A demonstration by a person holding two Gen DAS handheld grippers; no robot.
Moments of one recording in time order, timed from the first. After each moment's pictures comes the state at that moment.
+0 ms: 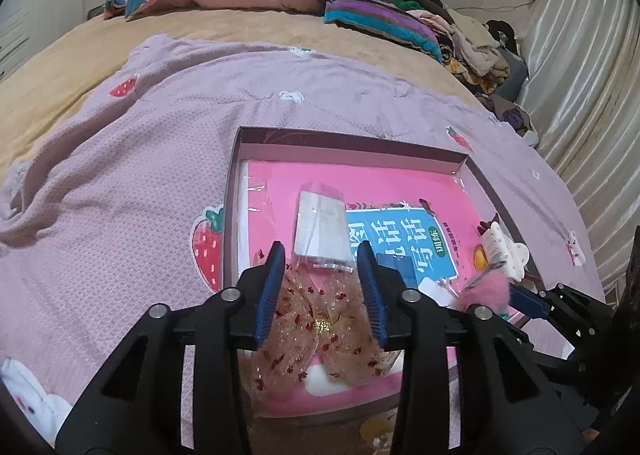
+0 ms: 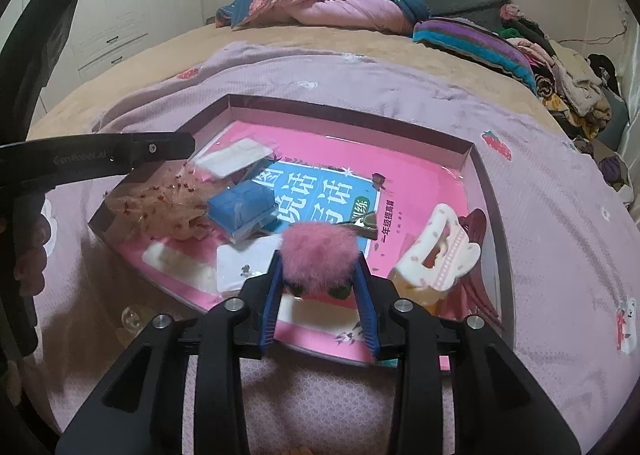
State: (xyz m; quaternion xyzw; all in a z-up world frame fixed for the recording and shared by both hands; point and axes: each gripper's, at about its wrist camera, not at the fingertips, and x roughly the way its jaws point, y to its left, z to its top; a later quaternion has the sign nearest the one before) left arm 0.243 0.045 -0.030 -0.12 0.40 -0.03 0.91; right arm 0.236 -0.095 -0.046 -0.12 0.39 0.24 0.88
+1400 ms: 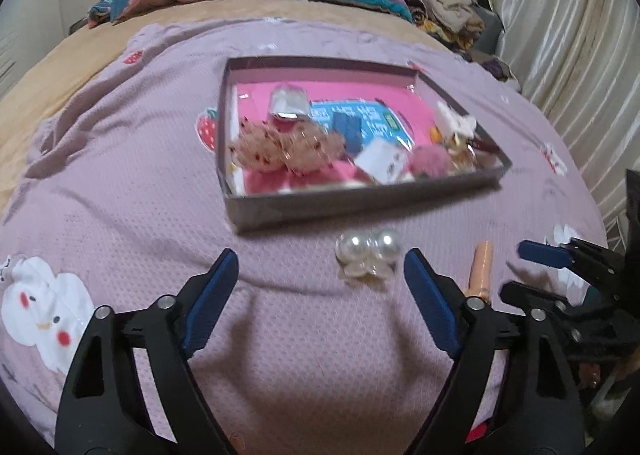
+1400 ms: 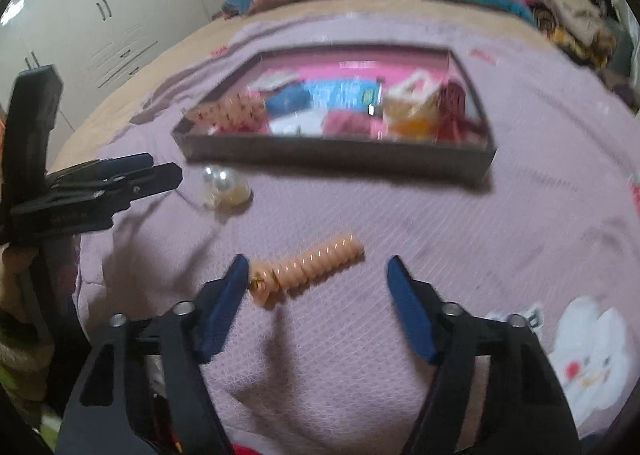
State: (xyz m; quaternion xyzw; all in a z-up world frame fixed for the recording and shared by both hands) left arm 0.130 0.012 -0.047 -0.06 0.44 -0.06 0.90; right arm 0.136 -0.161 -0.055 -0.03 0.46 0.27 0.84
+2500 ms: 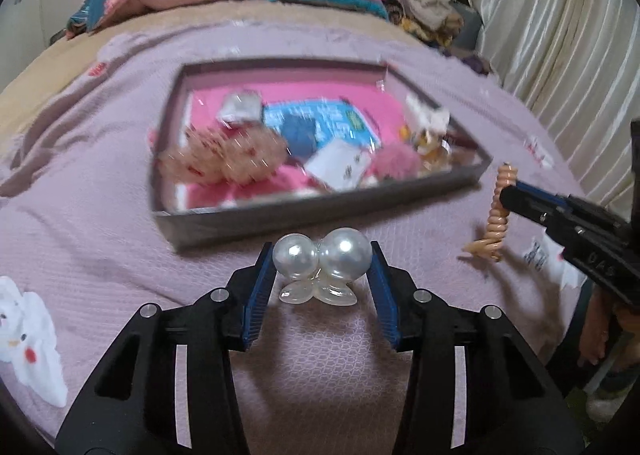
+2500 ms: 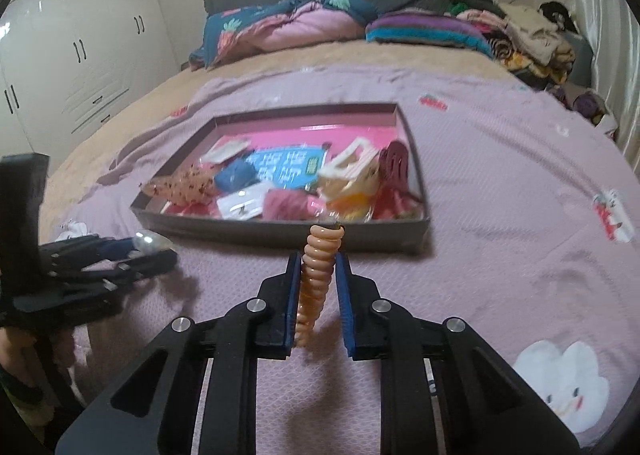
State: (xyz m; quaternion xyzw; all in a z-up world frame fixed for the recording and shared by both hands) left arm 0.140 -0.011 -0.048 -0.06 0.42 -0.09 0.90; right arm 0.155 -0.188 -0.027 -0.01 0.37 0.21 0.90
